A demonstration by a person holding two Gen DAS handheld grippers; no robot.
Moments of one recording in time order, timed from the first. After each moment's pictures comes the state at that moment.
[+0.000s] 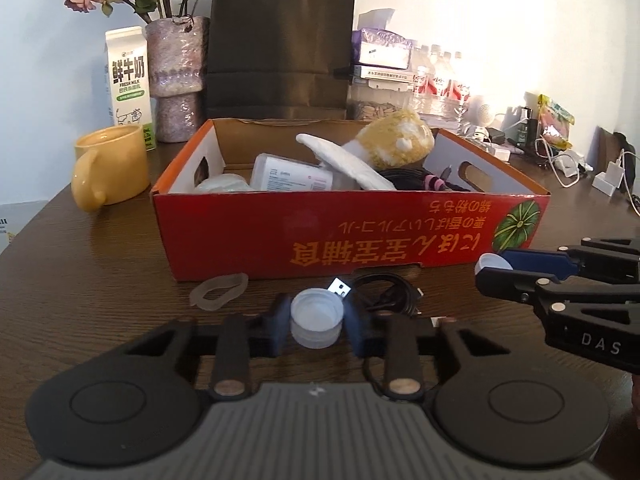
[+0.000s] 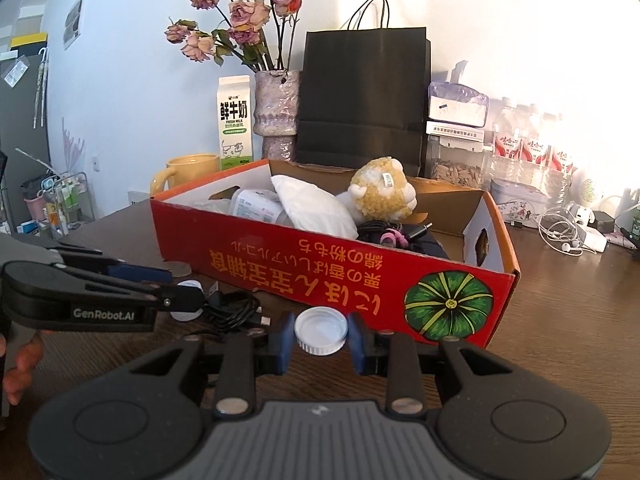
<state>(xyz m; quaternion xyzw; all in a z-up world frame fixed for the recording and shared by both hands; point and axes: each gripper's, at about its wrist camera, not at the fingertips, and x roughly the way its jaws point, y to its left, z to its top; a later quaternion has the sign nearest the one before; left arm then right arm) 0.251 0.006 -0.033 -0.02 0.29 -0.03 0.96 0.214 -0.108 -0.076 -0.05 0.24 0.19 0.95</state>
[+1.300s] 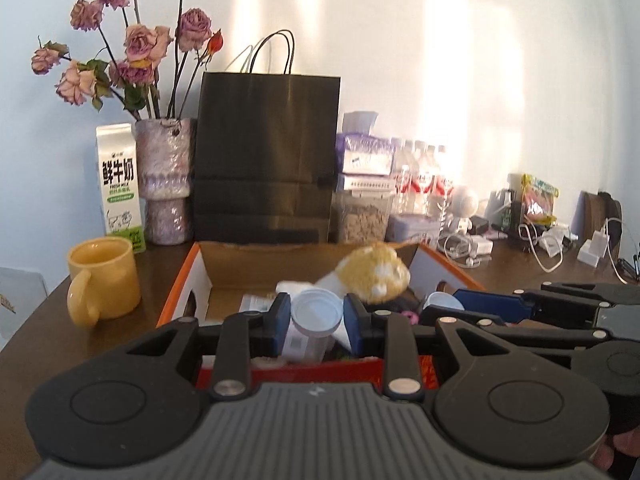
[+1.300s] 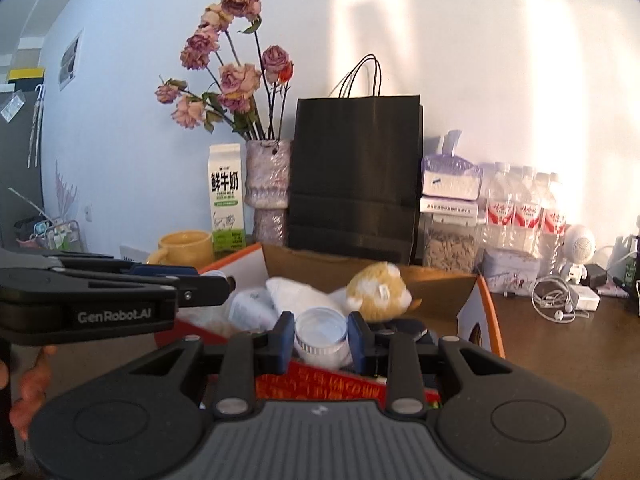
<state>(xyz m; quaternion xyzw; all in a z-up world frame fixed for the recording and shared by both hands) 0.269 -0.004 0.039 -0.03 0.17 -0.04 0.98 0.236 -0.097 -0.018 -0.03 0.16 0.18 0.97</state>
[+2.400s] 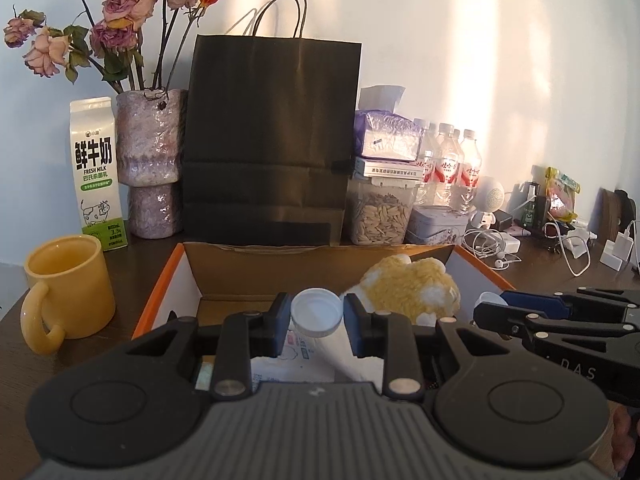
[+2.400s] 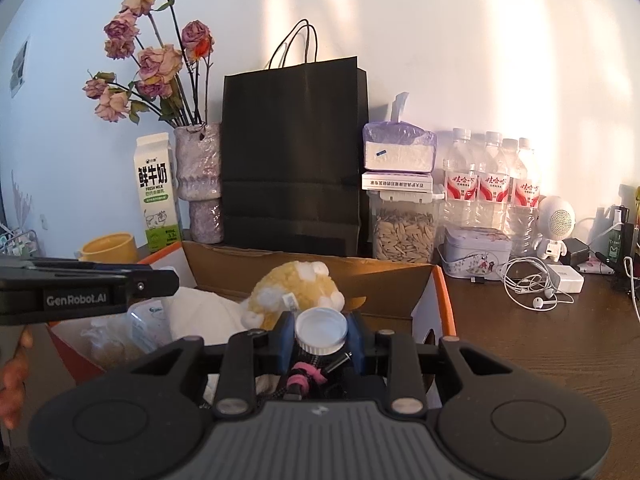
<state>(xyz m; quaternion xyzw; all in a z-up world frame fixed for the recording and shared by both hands) 0.353 0.010 0.019 -0.03 0.20 -0.04 0.98 0.318 -0.129 -0.035 -0.01 0.19 0.13 0.97</state>
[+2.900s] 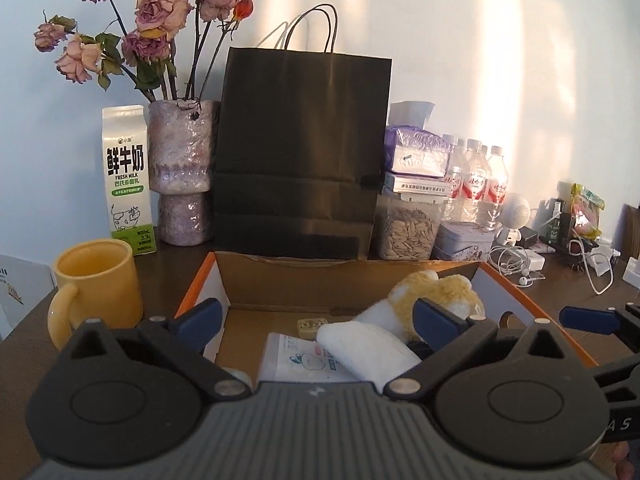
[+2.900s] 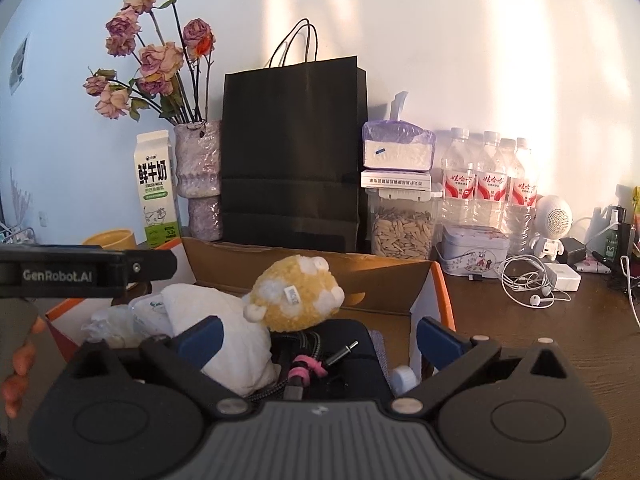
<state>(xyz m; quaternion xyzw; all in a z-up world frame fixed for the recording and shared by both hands) 0.351 0.014 0.025 -0.04 0.18 0.01 0.98 0.312 -0.127 -0.037 -0.01 0.19 0.12 0.97</state>
